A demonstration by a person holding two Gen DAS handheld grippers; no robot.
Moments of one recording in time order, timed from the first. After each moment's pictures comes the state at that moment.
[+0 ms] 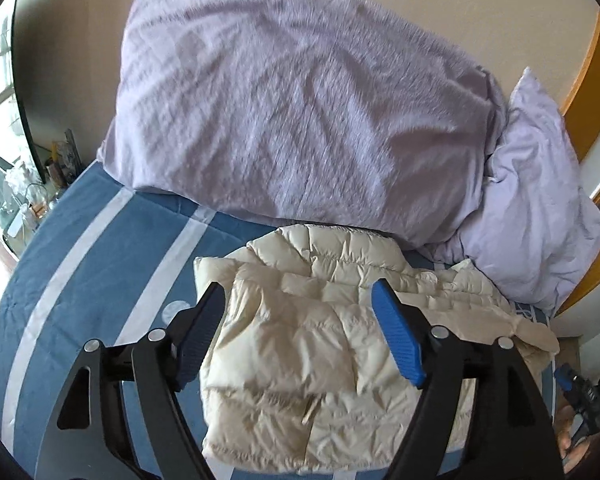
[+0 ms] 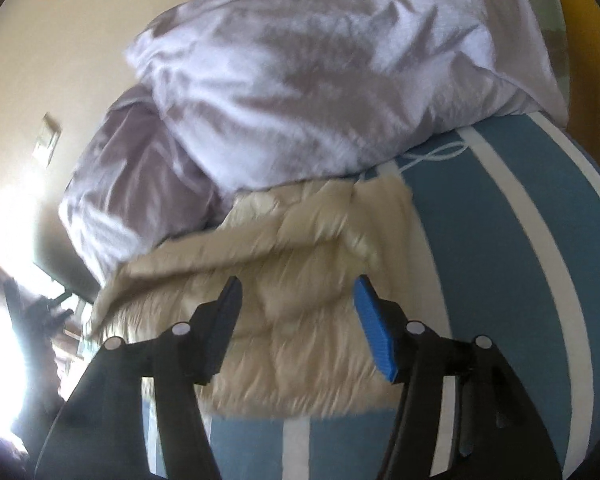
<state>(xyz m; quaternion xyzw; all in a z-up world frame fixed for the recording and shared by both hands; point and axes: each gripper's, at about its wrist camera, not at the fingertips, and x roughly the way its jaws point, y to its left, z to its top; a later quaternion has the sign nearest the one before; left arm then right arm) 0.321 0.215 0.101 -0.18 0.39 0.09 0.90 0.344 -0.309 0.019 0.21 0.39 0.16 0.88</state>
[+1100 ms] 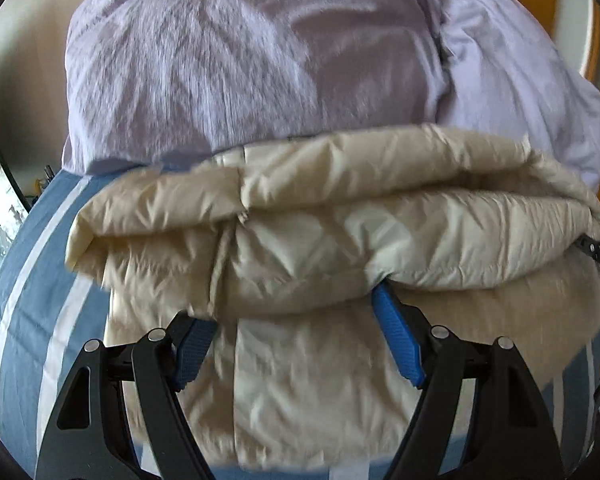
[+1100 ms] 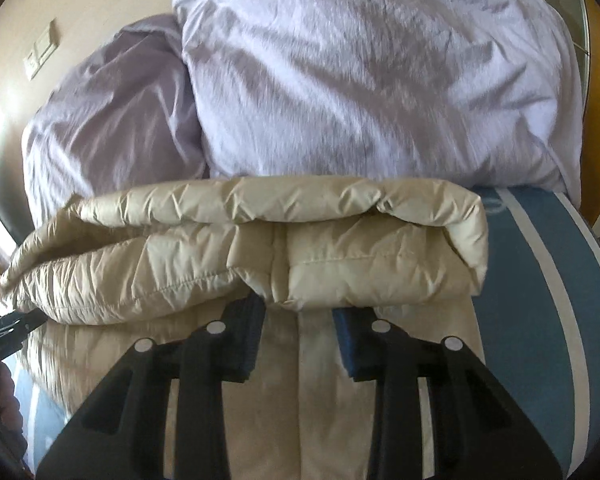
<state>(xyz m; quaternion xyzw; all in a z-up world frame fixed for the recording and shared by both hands) 0.322 0.124 0.017 -0.06 0.40 0.07 0.91 0.391 -0.226 -0.001 0.06 0.34 0.11 0.93</state>
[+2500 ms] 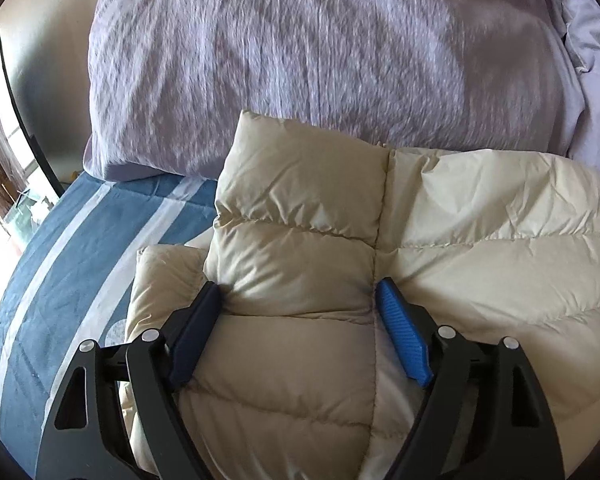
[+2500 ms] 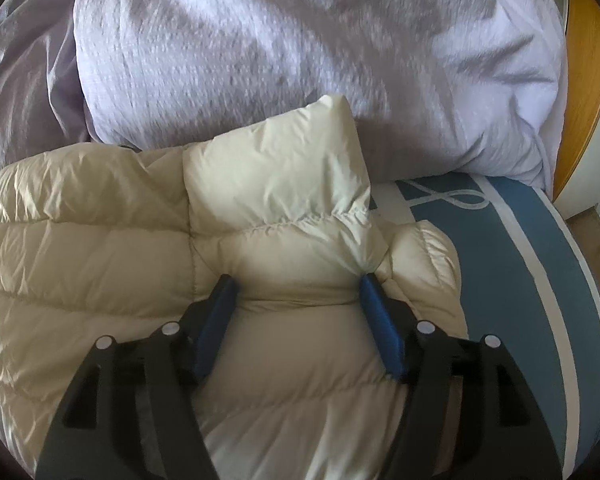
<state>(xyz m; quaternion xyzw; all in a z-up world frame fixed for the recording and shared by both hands) 0.409 0.186 -0.043 -0.05 0.41 0.19 0.89 0.469 -0.232 -0.070 0.00 0.39 -0.02 0.92</state>
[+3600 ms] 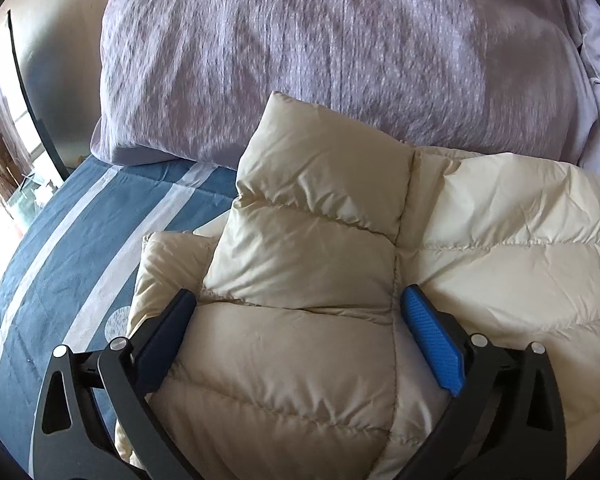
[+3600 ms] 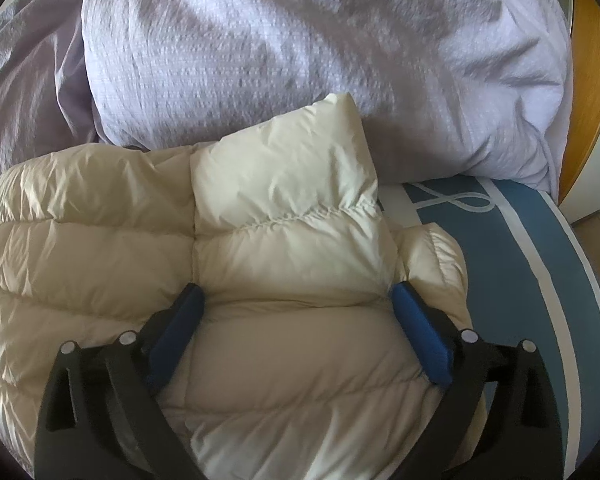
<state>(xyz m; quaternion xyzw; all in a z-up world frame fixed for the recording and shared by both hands) 0.405 0.200 -0.047 -0.07 0.41 0.21 0.88 0.467 -0.227 -0.066 0.00 0.38 -0.01 0.92</state>
